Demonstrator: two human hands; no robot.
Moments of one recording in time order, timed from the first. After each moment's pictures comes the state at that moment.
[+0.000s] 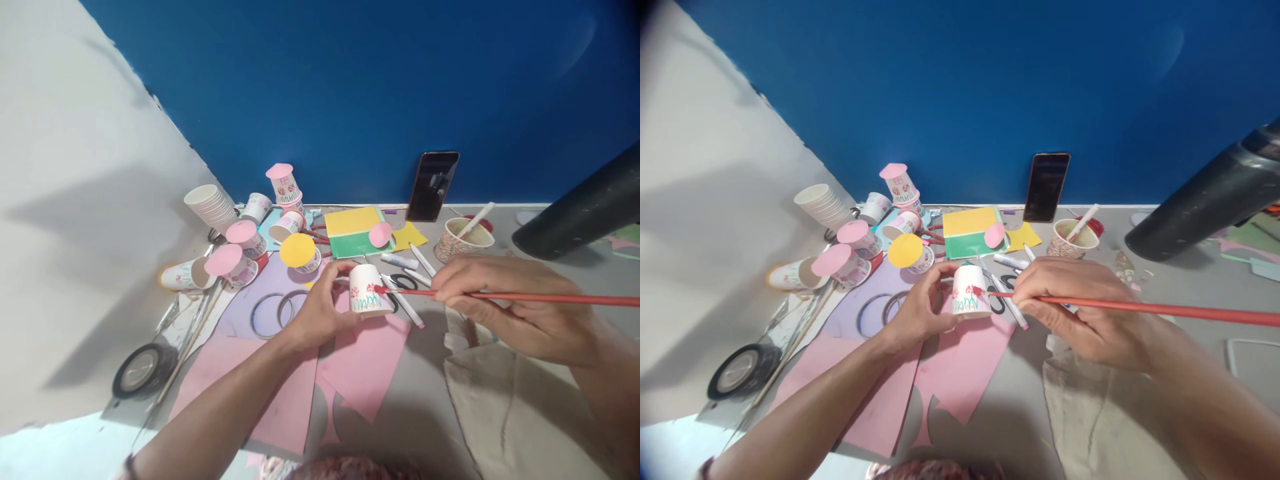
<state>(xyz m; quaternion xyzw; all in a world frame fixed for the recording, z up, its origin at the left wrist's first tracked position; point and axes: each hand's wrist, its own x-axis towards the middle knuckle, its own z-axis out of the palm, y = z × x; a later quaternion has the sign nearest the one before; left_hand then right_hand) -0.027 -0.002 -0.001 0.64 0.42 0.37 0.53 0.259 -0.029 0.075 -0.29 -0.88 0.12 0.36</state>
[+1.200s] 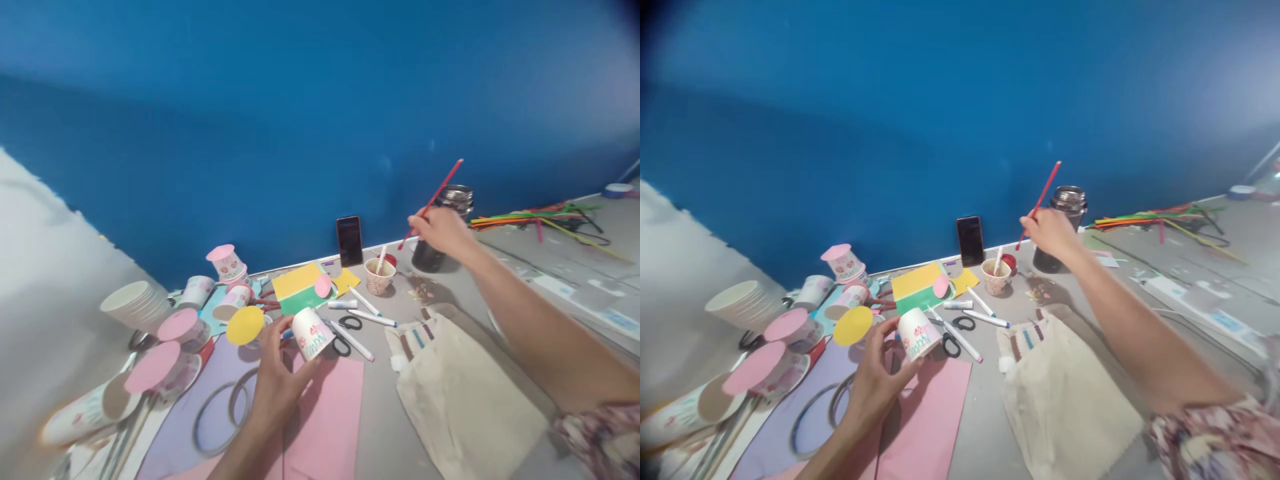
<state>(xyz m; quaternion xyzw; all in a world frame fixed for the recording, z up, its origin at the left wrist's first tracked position) -0.026 0.004 -0.017 0.68 0.49 0.45 0.32 0.367 0.041 0.118 -0.76 -0.58 -0.04 0.29</state>
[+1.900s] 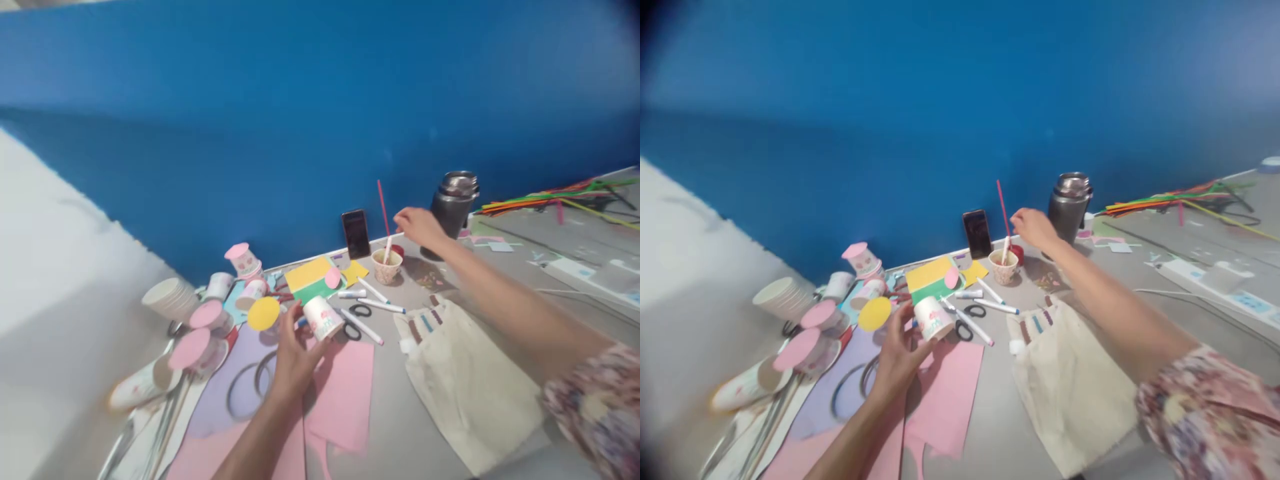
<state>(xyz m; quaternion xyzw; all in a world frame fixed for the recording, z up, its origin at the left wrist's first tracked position) -0.024 0.004 -0.014 0.67 0.47 0.44 0.37 0.357 0.084 0.077 -0.77 -0.57 0.03 0.26</state>
